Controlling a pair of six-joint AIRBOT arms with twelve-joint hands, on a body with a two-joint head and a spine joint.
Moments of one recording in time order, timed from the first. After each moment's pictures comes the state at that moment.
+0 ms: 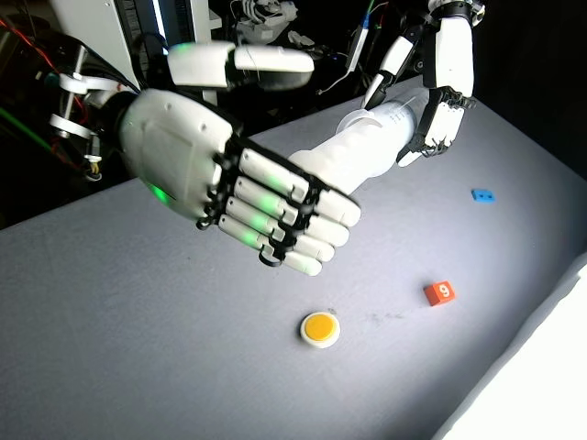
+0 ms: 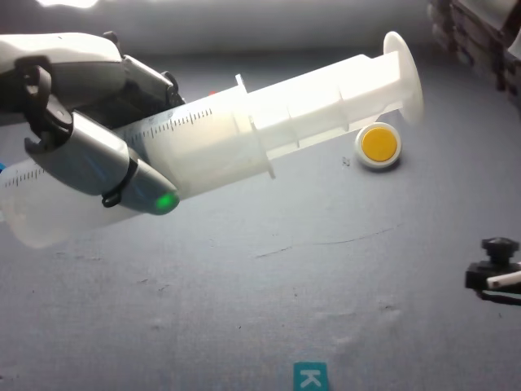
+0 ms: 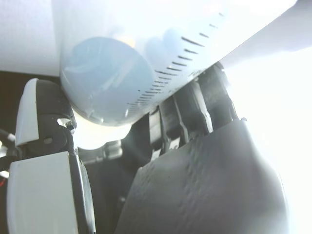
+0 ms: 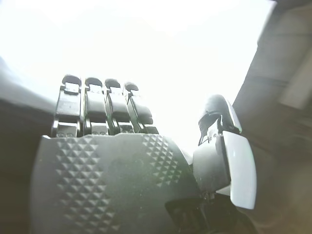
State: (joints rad) left arm 0.13 -0.68 0.78 0.31 0.44 0.06; right arm -0.56 -0.82 0.61 0.67 0.97 -0.34
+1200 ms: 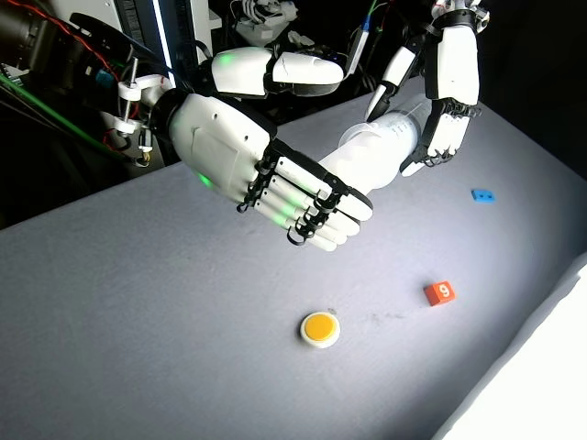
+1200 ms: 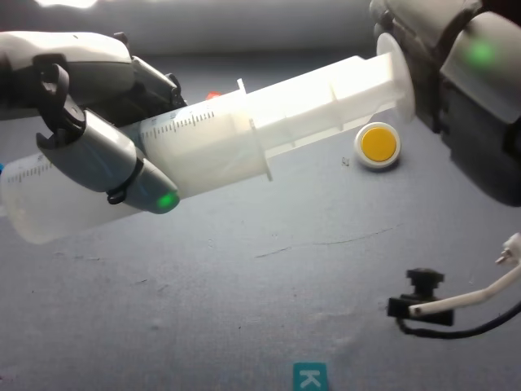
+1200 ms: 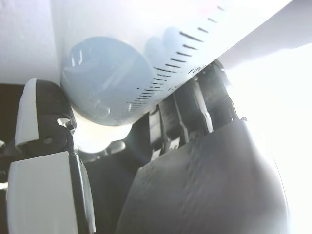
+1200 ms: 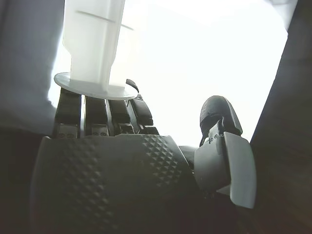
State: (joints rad) left arm 0.11 -0.72 0.79 0.33 0.49 0.07; right arm -0.51 -0.95 0.57 0.85 0.94 -0.36
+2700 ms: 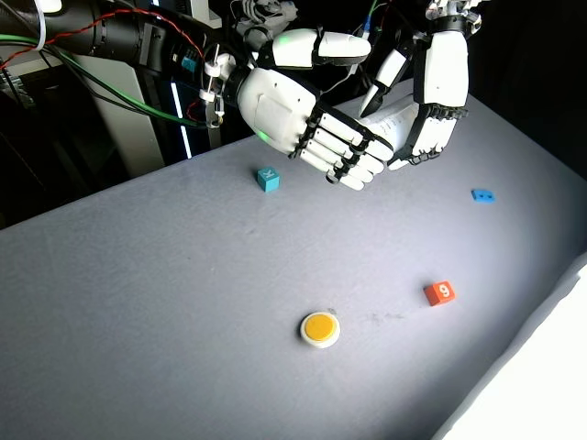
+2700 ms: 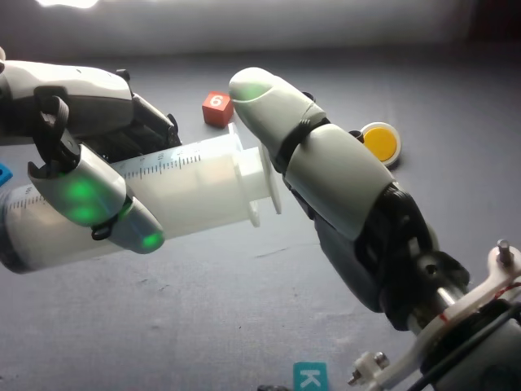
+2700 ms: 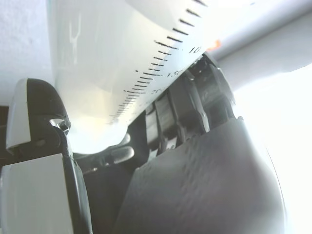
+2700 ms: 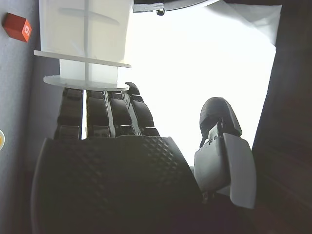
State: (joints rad) left arm 0.11 -0.72 0.78 0.31 0.58 0.11; right arm -0.52 -1.31 0.50 0.96 1.18 -0.51
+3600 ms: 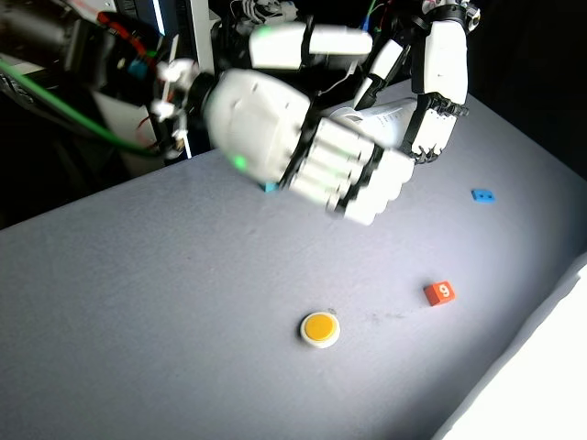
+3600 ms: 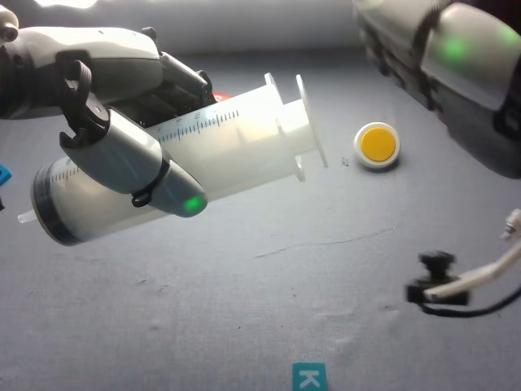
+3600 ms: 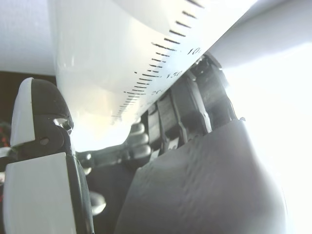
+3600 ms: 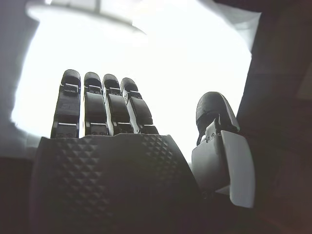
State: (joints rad) left arm 0.11 -0.74 0.77 0.34 0.46 0.06; right arm -0.51 -0.93 0.66 0.73 0.85 -0.42
